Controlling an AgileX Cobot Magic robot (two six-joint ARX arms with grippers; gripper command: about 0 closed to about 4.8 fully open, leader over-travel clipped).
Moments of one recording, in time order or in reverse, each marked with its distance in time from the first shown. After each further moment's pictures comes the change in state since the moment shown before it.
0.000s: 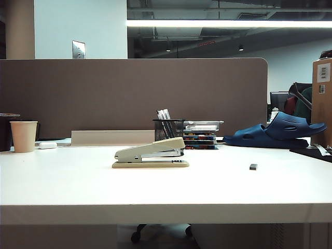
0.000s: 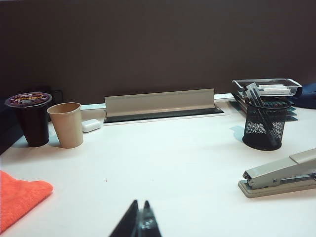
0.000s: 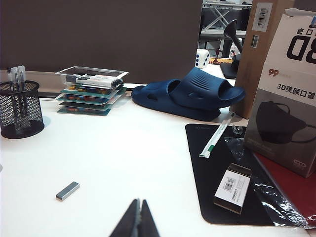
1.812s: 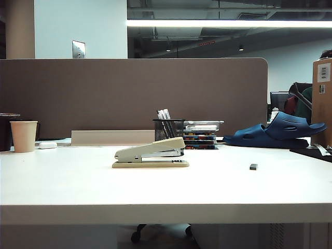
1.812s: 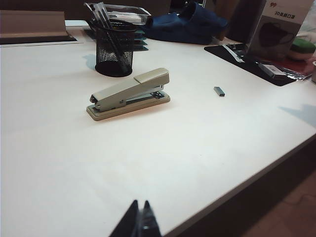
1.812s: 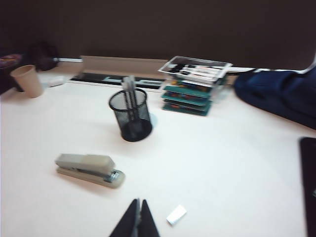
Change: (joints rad) left arm 0.000 0.000 0.000 -0.258 0.533 -0.088; right arm 0.008 0.661 0.755 -0.364 -0.389 0.066
